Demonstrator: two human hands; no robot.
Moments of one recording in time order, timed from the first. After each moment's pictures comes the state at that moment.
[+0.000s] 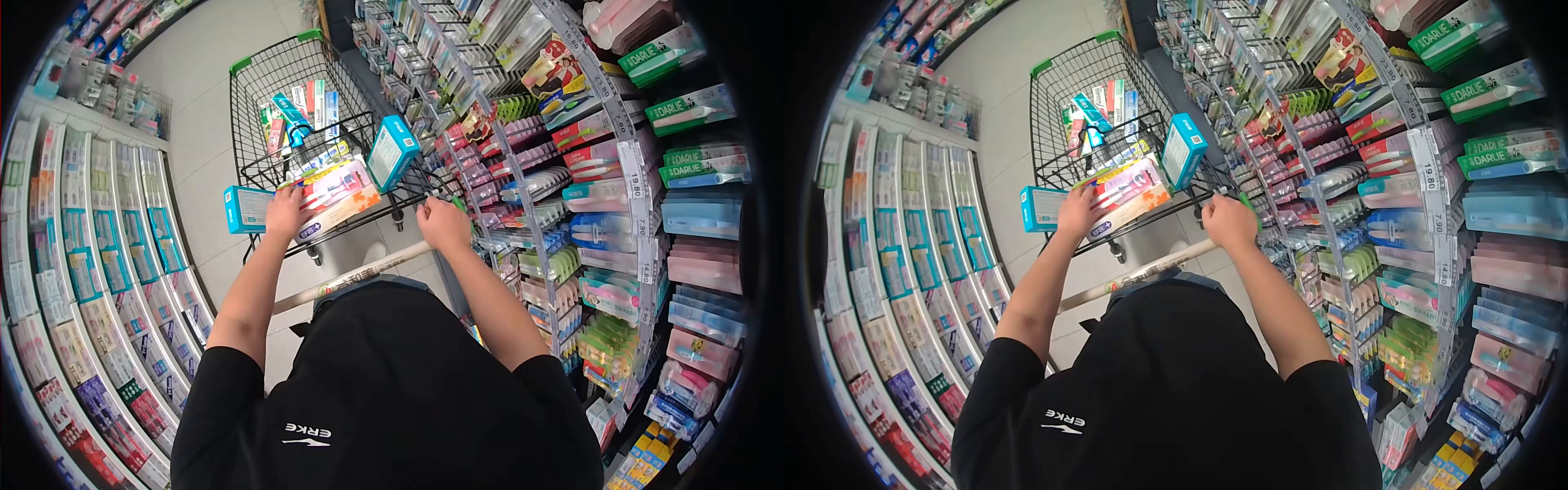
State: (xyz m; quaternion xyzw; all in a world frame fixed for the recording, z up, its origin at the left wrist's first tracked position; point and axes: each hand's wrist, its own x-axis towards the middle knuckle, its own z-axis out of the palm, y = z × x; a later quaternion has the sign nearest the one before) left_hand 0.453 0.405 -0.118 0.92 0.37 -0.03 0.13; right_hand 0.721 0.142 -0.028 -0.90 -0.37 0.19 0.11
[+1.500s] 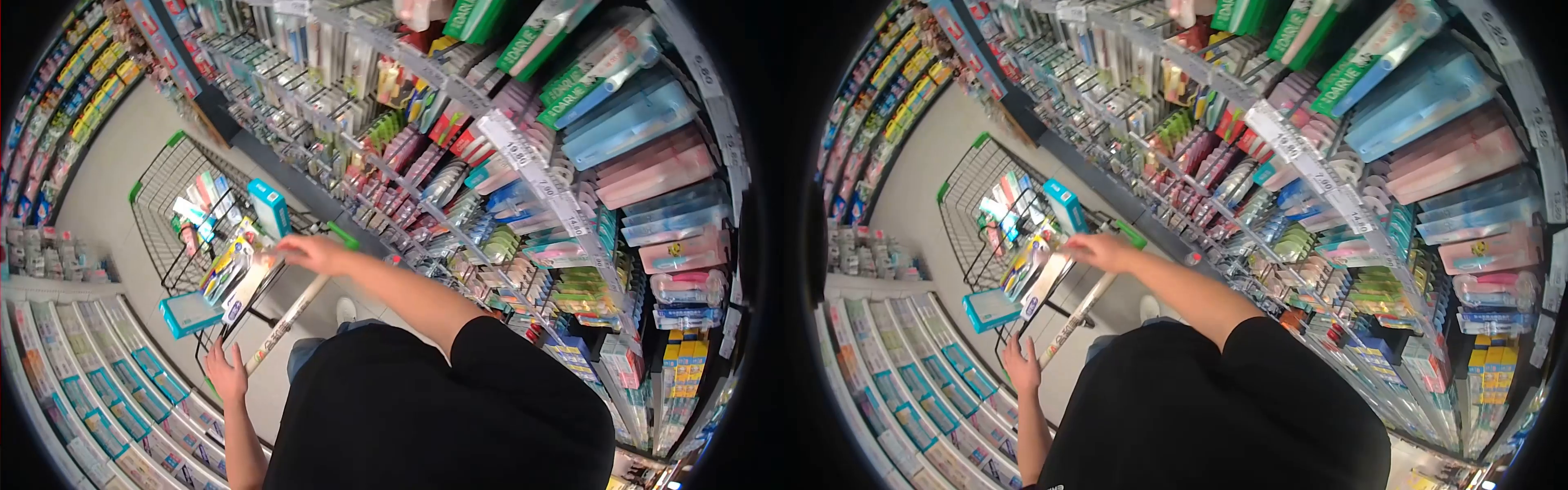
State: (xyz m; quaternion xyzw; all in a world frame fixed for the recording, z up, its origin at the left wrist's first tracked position) left_hand 0.373 0.358 -0.020 0.86 0.47 -0.02 0.17; right_hand 0.755 0.231 -0.054 -0.67 -0.50 0.35 0.43
